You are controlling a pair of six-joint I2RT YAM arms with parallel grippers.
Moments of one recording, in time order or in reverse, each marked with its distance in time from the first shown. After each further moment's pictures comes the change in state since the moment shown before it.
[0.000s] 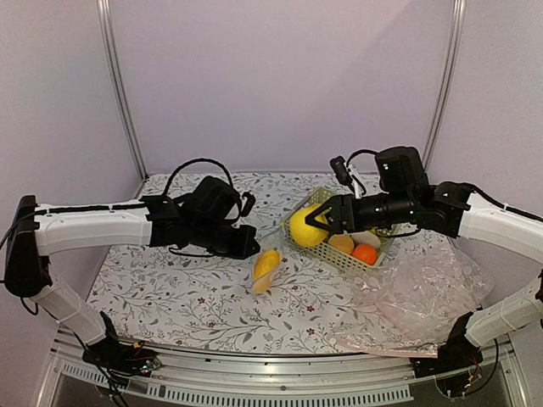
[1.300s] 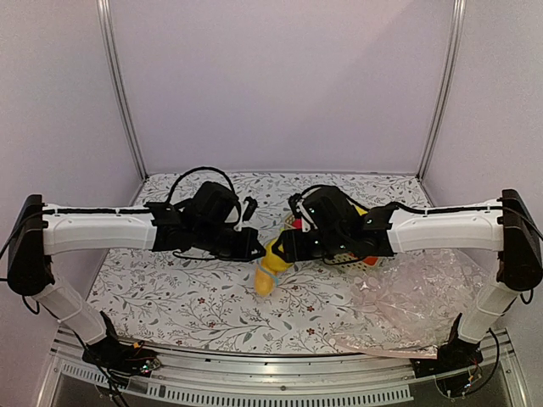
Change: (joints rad) left arm 0.024 0.026 -0.064 0.137 0.122 -0.049; right arm 0.213 0.404 0.052 0.164 0.365 0.119
